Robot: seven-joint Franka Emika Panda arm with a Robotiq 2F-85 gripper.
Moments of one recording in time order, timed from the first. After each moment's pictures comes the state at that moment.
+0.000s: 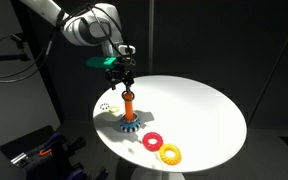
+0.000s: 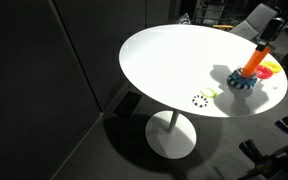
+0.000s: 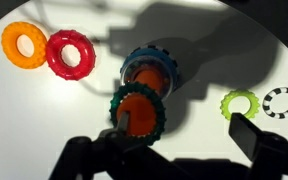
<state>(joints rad) 0.01 -0.08 -0.02 -2.42 -0.15 2.35 -0.12</state>
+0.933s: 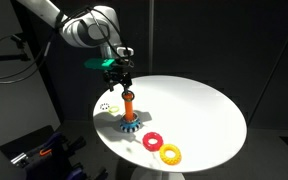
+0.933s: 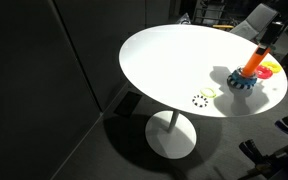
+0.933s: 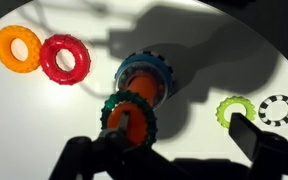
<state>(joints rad) 0.01 -0.08 -0.01 -2.43 -0.15 2.35 -0.12</state>
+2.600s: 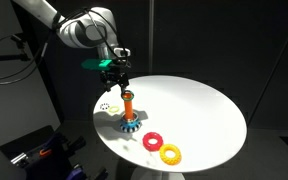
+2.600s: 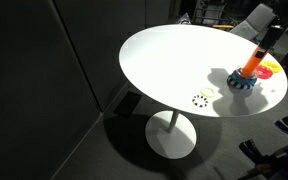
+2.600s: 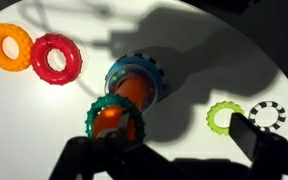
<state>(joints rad) 0.02 -0.08 0.01 -2.45 -0.15 2.35 -0.12</state>
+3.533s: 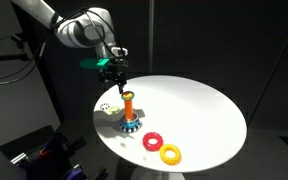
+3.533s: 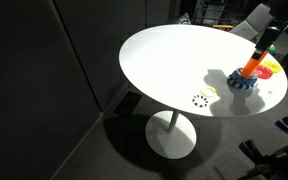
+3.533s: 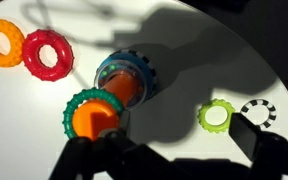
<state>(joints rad) 0.03 -0.08 0.03 -2.45 -0.15 2.35 -0.10</state>
